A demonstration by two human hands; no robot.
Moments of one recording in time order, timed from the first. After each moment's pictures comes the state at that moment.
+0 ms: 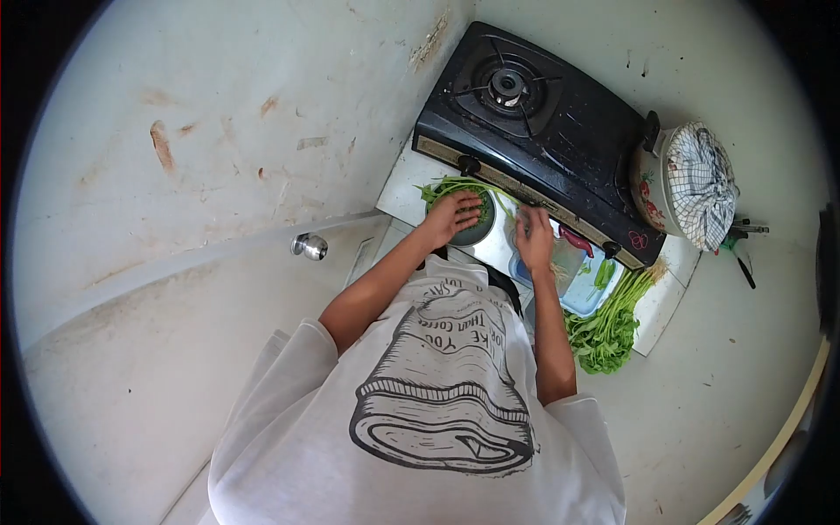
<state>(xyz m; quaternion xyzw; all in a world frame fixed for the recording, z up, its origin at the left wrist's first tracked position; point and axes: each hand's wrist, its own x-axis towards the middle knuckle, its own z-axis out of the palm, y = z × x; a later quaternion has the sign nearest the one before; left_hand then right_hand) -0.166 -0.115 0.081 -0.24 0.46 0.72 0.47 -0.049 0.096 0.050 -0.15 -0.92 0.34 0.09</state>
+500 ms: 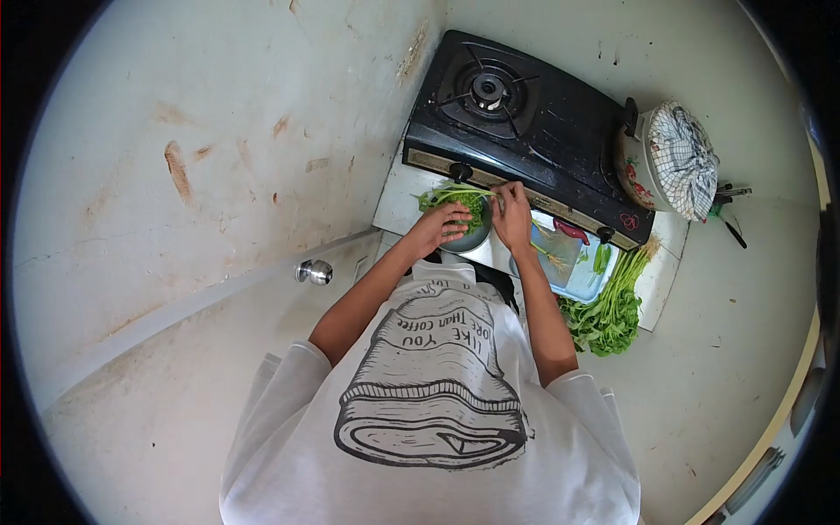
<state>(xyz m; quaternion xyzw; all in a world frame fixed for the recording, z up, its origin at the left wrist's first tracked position) -0.181 -0.154 0.080 -0.12 0.48 0.66 0.56 -0.108 0.050 0.077 -0.12 -0.93 0.31 0.15</state>
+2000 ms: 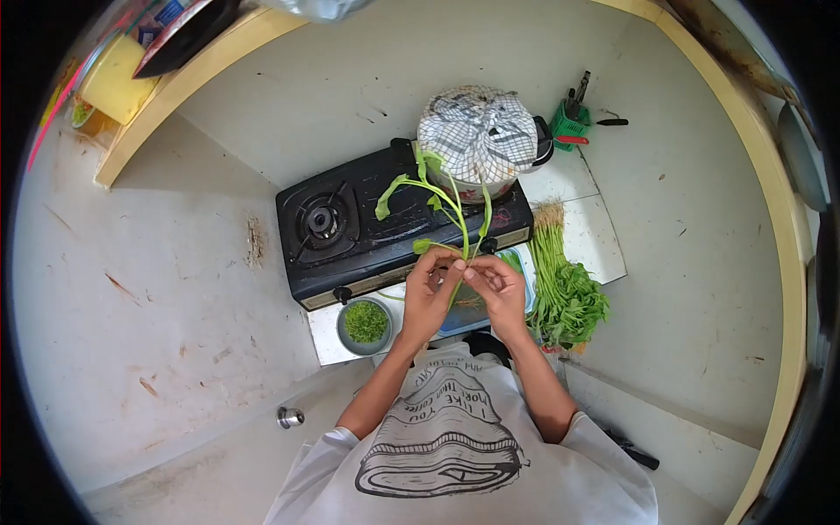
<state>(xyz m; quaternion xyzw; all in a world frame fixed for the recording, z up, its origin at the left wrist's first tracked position) -0.053 0.079 0.291 0.32 0.54 0.69 0.36 0.065 0.154 0.280 -0.24 -0.48 0.76 0.36</state>
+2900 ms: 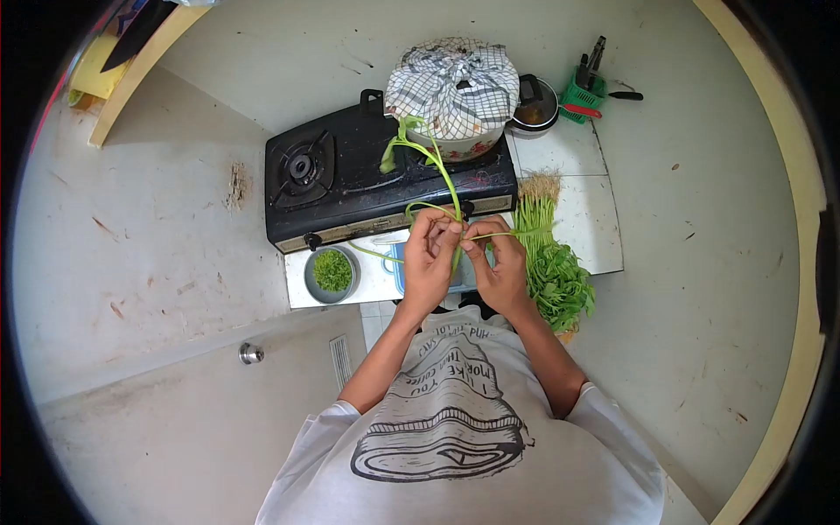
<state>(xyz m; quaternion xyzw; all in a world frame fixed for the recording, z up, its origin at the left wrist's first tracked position) 0.055 0.148 0.277 0.28 0.55 0.74 0.28 0.150 0.240 0.267 -0.15 -0.74 0.52 0.39</state>
